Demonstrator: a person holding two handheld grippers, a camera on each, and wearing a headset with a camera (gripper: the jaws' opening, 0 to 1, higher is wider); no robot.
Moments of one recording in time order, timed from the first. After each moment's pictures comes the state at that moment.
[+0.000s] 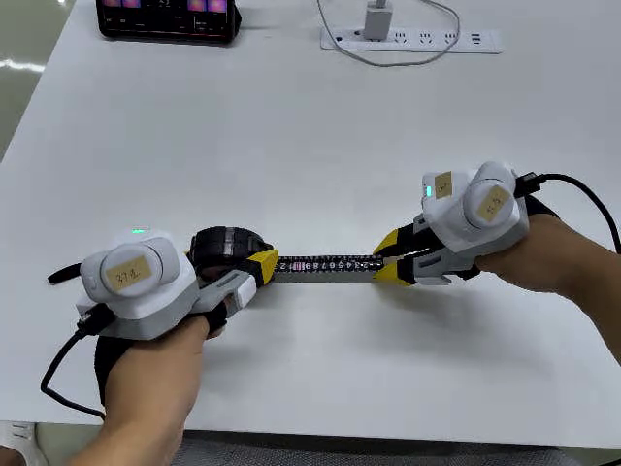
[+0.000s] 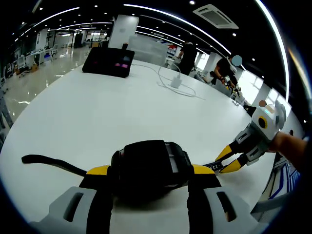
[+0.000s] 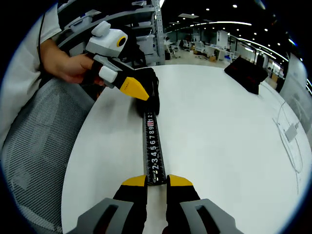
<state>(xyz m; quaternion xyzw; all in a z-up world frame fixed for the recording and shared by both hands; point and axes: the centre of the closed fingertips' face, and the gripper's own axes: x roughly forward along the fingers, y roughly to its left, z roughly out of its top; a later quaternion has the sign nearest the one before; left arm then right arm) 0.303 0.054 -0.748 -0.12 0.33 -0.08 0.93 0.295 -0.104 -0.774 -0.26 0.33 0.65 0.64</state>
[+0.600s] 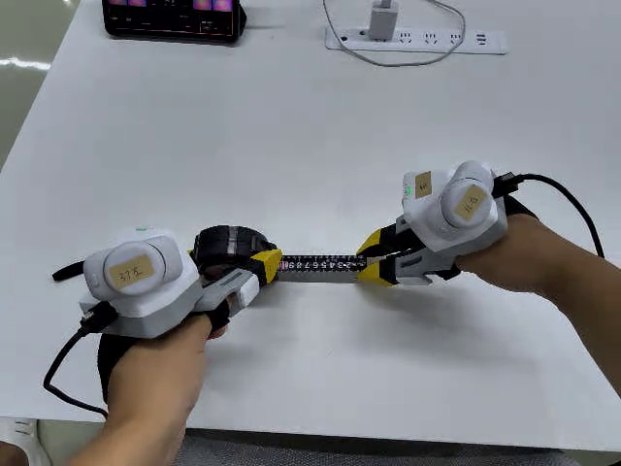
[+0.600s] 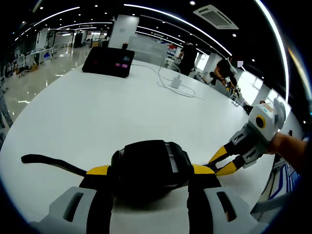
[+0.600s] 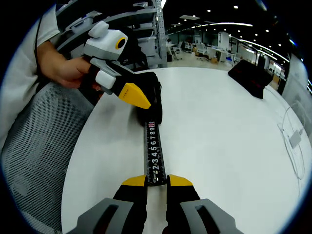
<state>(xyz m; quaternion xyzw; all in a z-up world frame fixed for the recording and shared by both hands) 0.303 0.054 -0.748 -0.13 0.33 -0.08 0.93 0.294 -0.082 -0.774 -0.26 0.32 0.66 0.63</state>
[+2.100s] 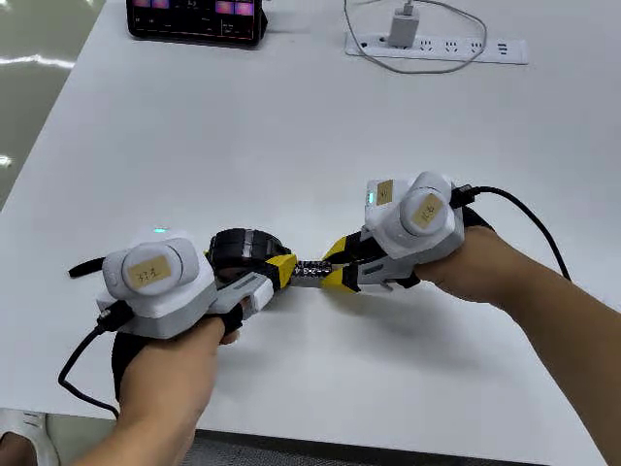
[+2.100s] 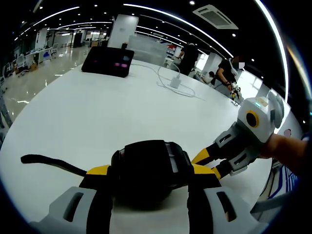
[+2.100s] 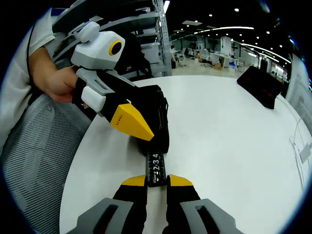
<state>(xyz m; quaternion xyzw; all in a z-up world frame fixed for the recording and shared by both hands) 0.304 0.055 -0.750 -0.13 0.33 -0.09 0.93 0.291 -0.023 -0.777 -0.23 0.30 0.68 0.63</state>
